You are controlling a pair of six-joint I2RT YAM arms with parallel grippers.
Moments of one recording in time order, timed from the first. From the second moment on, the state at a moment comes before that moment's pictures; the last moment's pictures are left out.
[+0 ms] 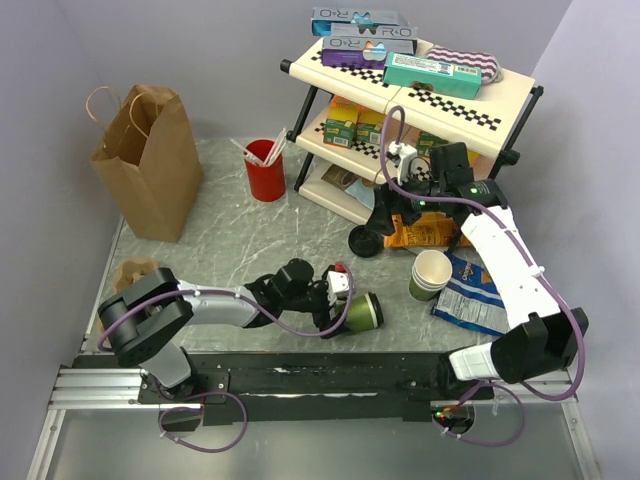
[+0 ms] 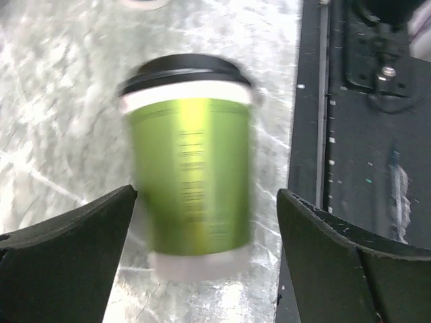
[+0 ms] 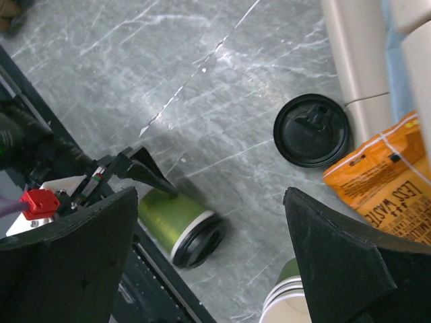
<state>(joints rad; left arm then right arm) -1.00 1.57 0.64 0.48 0.44 0.06 0.23 1.36 1.42 -0.86 -0.59 -0.17</state>
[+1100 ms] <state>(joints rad) -0.94 1.66 0.80 0.30 0.64 0.14 0.24 1.36 1.57 -0.92 -0.60 -0.20</state>
